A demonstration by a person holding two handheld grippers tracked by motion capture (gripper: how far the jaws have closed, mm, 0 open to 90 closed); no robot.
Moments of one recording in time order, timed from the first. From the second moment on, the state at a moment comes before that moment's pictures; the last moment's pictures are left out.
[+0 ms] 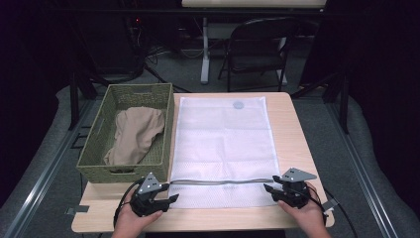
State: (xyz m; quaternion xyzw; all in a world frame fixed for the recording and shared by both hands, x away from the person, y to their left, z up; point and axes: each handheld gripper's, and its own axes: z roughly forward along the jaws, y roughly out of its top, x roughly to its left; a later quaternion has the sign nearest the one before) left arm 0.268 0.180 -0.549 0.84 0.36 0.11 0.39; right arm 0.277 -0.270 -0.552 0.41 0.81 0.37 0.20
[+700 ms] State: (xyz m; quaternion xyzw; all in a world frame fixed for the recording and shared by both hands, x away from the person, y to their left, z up) left arm 0.268 0.186 -0.497 0.82 0.37 0.15 0.41; right arm 0.278 -0.262 -0.553 0.38 0.83 0.36 0.20
